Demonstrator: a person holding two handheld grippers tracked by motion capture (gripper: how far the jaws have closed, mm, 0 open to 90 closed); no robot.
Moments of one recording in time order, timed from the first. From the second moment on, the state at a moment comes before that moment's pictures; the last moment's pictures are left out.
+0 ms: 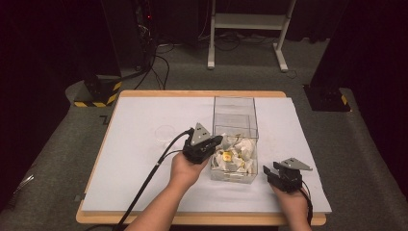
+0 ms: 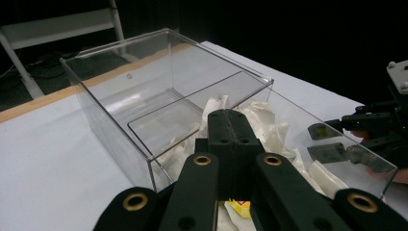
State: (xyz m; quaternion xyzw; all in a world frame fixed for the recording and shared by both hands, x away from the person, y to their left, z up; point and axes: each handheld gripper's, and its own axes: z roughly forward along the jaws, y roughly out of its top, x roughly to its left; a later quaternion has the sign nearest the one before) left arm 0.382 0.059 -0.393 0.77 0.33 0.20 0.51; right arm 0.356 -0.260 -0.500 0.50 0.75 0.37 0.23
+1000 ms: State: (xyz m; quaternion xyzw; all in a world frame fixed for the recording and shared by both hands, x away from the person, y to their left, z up) left arm 0.375 0.081 -0.372 0.74 0.33 0.22 0.55; right arm 0.356 -0.261 -0.500 0.50 0.75 0.37 0.23
